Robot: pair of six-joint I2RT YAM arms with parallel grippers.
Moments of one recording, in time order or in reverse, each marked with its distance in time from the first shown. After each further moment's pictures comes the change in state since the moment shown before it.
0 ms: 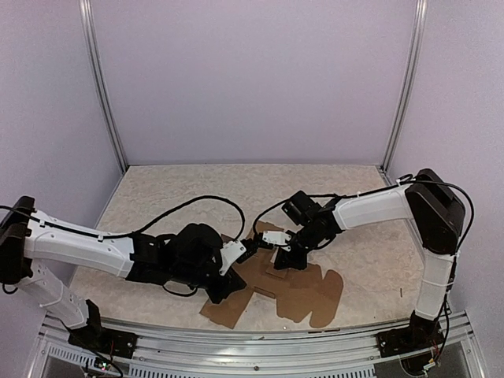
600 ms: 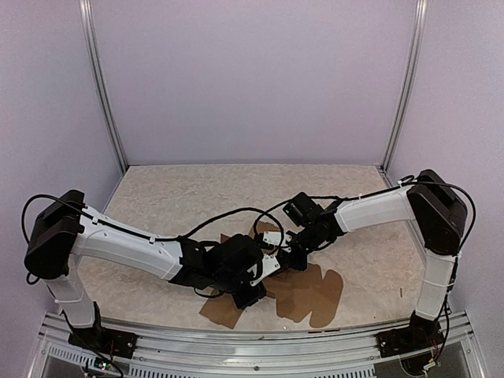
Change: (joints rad) left arm -0.069 0.345 0.247 -0.047 -0.081 0.199; right arm 0.002 -0.007 -0.035 0.050 0.015 0.005
